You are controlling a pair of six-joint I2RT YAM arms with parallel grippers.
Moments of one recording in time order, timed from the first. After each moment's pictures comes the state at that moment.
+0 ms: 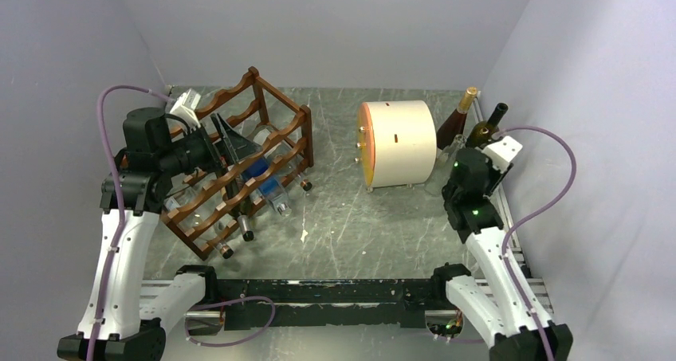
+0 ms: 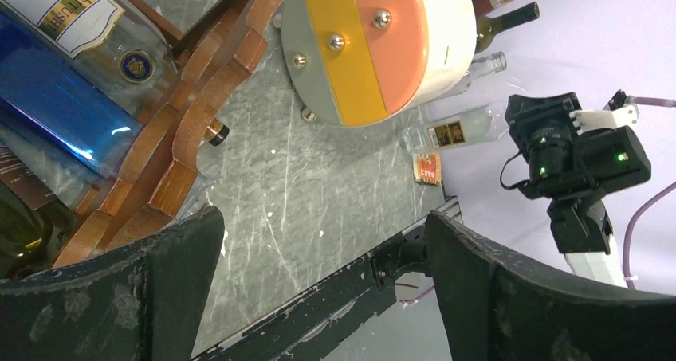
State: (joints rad) left arm -0.07 0.93 1.24 -0.77 0.61 -0.58; right arm 0.23 0.78 0.67 -0.16 1.10 0.15
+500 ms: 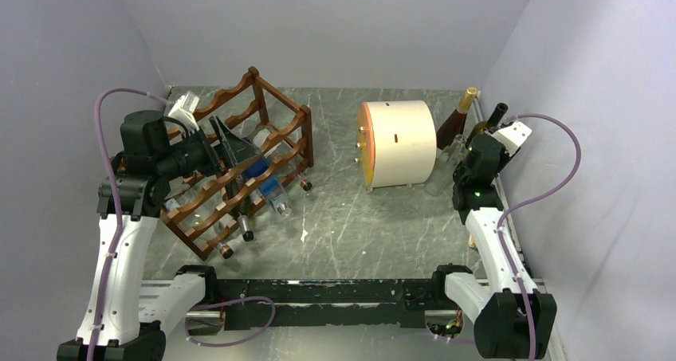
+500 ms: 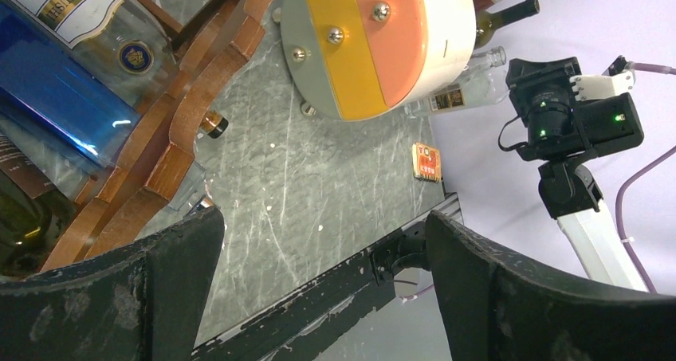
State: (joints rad) left arm -0.07 0.91 1.25 -0.81 0.61 -0.58; right arm -0.02 0.96 0.69 0.13 0.81 0.11
